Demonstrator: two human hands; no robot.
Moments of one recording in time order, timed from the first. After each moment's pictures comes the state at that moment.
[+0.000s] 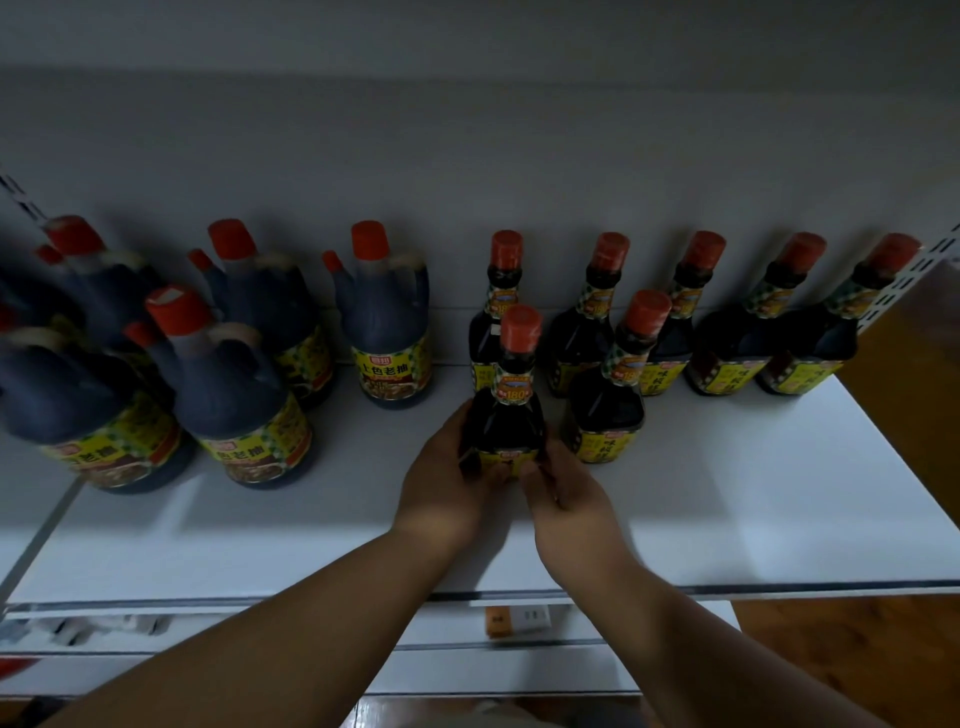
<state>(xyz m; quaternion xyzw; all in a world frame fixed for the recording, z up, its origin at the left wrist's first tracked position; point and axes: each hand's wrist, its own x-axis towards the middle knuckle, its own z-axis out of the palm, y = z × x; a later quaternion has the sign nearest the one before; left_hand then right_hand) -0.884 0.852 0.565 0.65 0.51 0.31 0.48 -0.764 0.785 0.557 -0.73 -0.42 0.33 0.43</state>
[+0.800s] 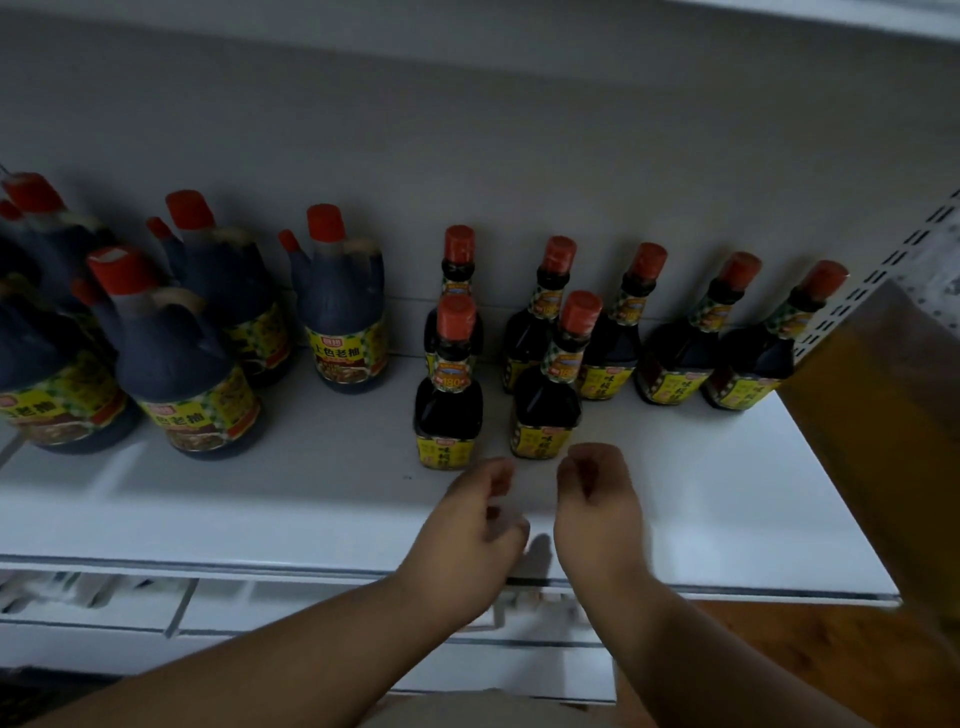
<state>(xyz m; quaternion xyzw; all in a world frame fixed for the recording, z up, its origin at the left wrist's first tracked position) -0.837 0.774 0.572 0.69 0.48 0.21 0.50 -0.699 0.749 0.567 -0.77 -0.35 0.22 0.49</state>
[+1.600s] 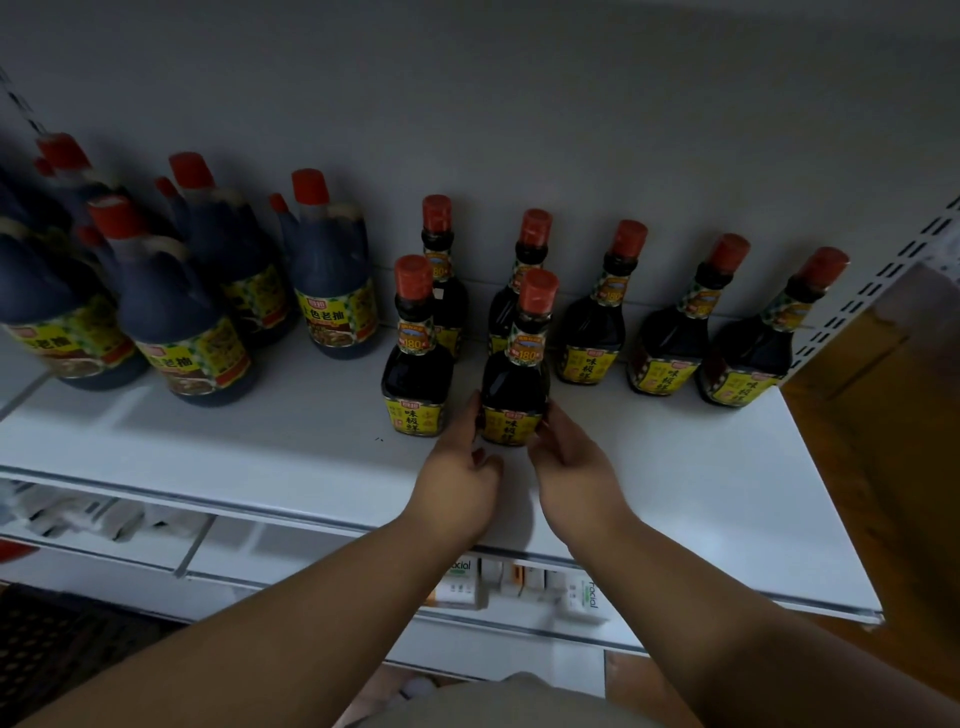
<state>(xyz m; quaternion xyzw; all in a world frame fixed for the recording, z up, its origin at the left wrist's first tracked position) -0.781 0.783 0.550 0.60 0.54 0.33 0.50 -0.652 0.752 0.581 -0.68 -0.46 0.40 0.40</state>
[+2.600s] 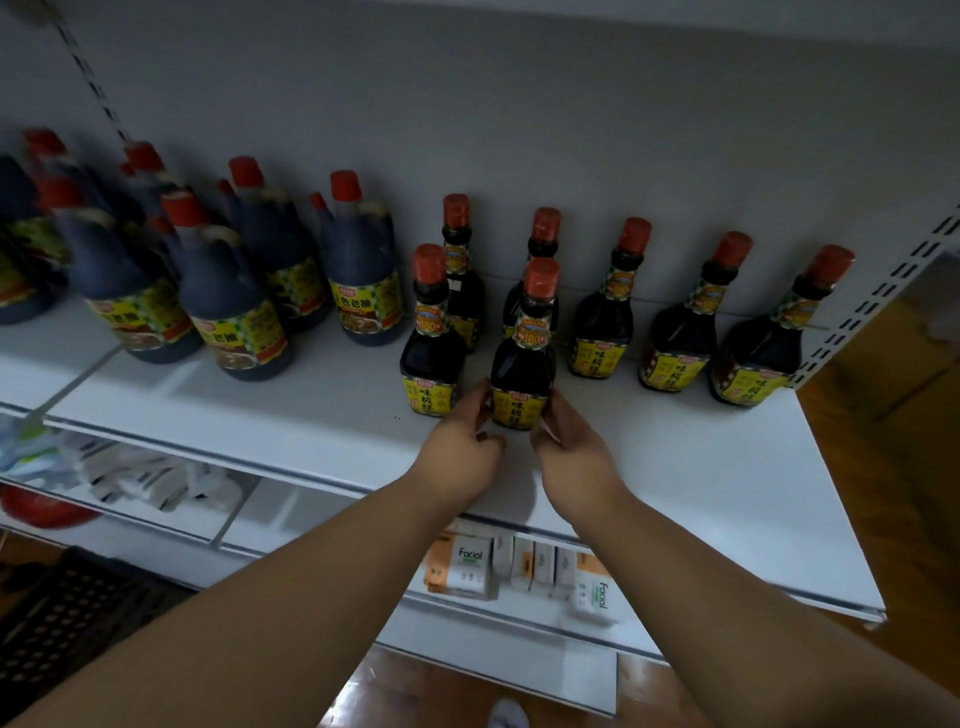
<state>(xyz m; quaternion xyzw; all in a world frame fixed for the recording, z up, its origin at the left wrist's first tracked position) -0.784 0.781 0.556 0.60 0.56 0.31 0.48 -0.641 0.757 0.556 -0.65 -0.52 0.41 0.38</state>
